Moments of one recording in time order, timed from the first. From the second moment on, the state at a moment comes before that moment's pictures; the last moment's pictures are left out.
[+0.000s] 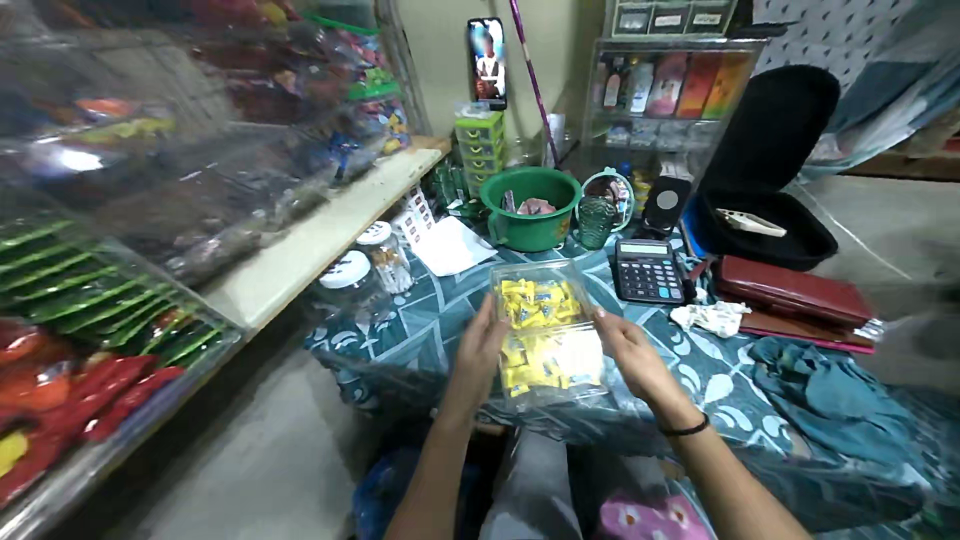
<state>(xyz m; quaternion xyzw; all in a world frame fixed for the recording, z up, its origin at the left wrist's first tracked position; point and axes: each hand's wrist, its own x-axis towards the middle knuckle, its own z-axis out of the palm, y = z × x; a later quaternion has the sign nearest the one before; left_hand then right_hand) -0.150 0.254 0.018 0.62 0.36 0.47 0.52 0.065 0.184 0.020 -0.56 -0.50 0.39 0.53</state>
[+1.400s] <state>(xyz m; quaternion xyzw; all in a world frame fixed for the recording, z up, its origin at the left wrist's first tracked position) -0.192 0.425 0.164 0.68 0.68 0.09 -0.26 0.013 0.300 -0.008 -0.50 -0.53 0.45 0.52</state>
